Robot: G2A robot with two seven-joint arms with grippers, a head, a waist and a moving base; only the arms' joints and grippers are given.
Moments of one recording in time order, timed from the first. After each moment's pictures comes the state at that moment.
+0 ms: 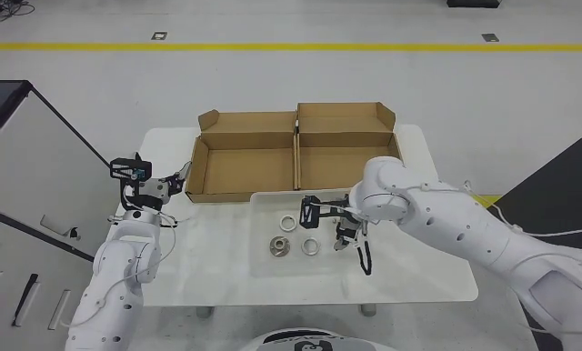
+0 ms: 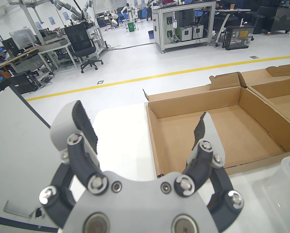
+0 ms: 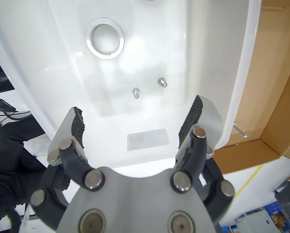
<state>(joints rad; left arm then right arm) 1.73 -1.15 -1.60 -1.80 1.33 0.00 0.00 -0.70 -0.94 0.41 -1.72 -0.61 -0.44 1.37</state>
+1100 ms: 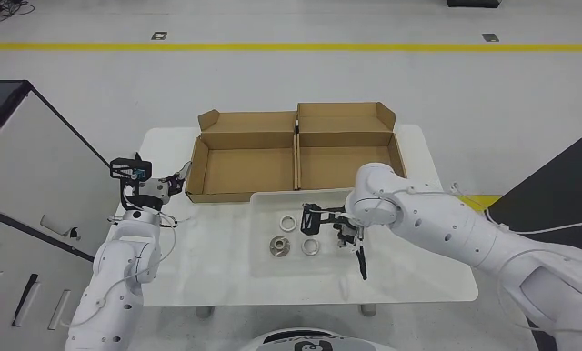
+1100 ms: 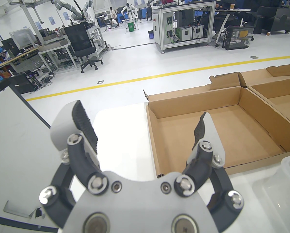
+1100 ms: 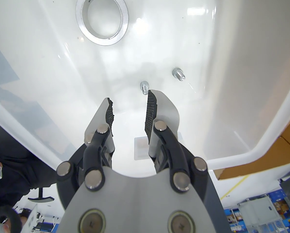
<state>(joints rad) 1.73 -1.15 -1.60 -1.80 1.33 0.00 0.00 -0.69 -0.97 0.34 -1.67 -0.61 -0.39 1.43</state>
